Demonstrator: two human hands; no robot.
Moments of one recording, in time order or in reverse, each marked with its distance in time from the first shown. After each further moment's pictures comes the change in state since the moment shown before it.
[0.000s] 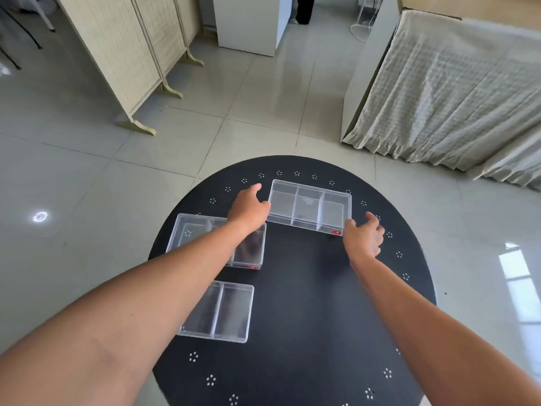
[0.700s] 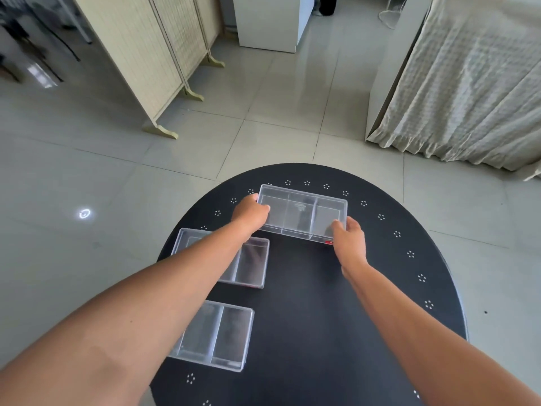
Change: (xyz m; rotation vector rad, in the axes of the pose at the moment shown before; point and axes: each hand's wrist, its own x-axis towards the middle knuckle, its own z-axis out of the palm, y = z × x) left_hand 0.038 0.013 -0.001 -0.111 -0.010 -0.177; right_hand 0.011 -0.024 0.035 0.234 -0.399 -0.034
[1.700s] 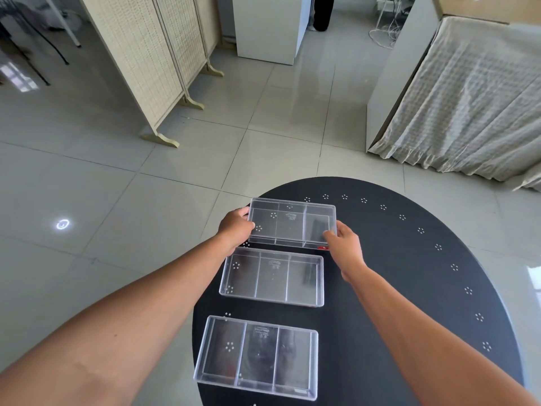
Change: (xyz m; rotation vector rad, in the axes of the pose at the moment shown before) left_hand 0.058 -0.099 -0.110 -0.167 -0.097 -0.008; right_hand -0.041 -0.039 0.112 -0.066 -0.087 -0.064
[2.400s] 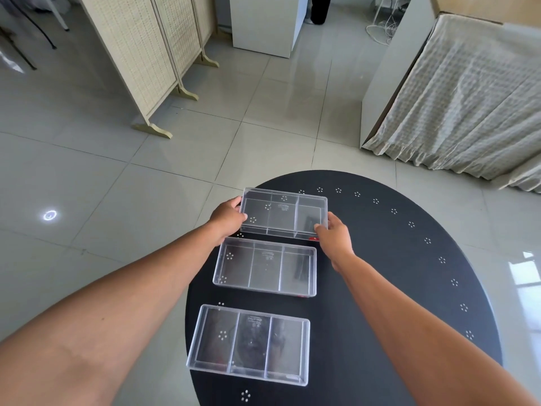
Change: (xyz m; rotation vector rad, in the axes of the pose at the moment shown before) left_hand 0.001 -0.003 -0.008 0.028 -0.042 0.002; right_hand 0.005 0.003 0.005 -0.043 -0.018 -0.013
